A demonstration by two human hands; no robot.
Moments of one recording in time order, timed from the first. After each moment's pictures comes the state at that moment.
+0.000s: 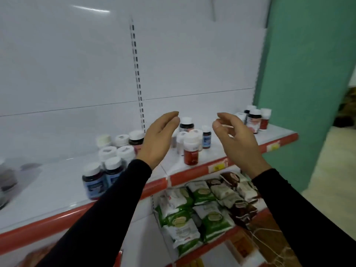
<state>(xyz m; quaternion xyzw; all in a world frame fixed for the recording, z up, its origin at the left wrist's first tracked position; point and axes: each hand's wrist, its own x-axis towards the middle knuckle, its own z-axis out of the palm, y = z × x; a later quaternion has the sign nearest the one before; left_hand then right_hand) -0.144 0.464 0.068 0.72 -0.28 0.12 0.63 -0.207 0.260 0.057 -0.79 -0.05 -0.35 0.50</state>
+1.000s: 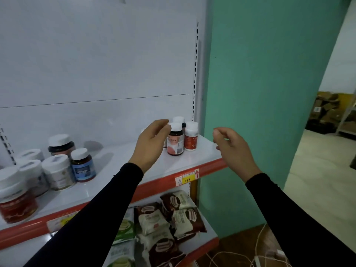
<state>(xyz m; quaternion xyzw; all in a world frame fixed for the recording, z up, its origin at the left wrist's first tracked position) -0.048 0.055 0.048 0.75 -0.24 0.12 0.60 -0.105 -0.168 0.023 -0.80 0.01 -0.34 0.50</state>
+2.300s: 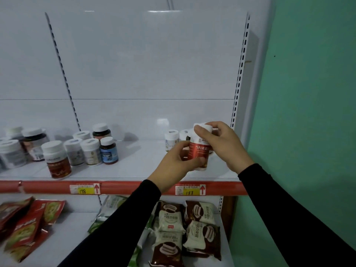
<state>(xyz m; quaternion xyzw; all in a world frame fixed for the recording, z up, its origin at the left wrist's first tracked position) -0.072 -0.034 0.022 0.75 -0.14 0.07 0.65 -0.010 -0.188 0.054 -0.74 -0.18 -0.10 0.64</state>
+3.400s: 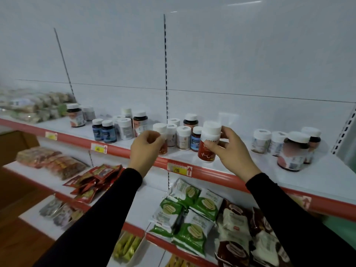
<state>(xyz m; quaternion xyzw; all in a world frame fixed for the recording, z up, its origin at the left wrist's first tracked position) -0.181 0.224 0.009 0.74 0.19 0.39 0.51 -0.048 0.020 0.010 -0.72 -0.35 -0.03 0.59</state>
